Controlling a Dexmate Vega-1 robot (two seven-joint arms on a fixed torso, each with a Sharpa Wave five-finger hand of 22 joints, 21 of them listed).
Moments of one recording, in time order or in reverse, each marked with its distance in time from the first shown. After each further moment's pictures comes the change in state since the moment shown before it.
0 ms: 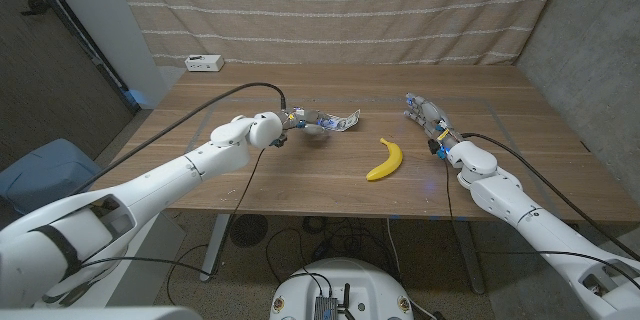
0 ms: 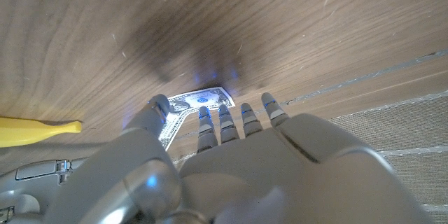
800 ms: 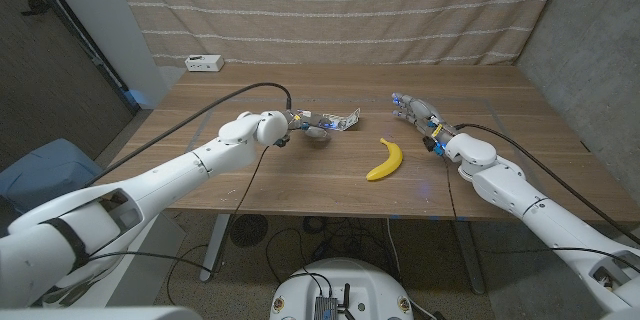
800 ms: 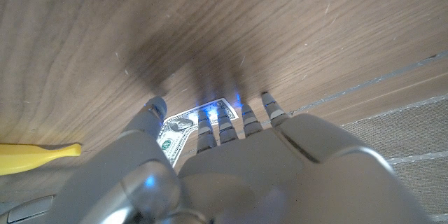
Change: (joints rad) left arm -0.044 -0.026 0.048 0.009 0.059 0.062 -0.114; left_hand -0.033 -0.017 -0.020 0.011 -0.011 0.013 -0.007 -0.005 -0.003 0.014 -0.008 -0.002 -0.006 -0.020 -0.001 0.000 0.000 0.000 0.000 -0.019 -0.003; right arm 0.042 -0.075 -0.054 -0.091 -0.047 -0.101 0.074; right_hand 0.004 -0.004 0.000 0.000 0.000 0.012 0.013 0.000 0.000 0.042 0.016 0.010 0.000 0.024 0.006 0.008 0.000 0.006 0.006 0.000 0.000
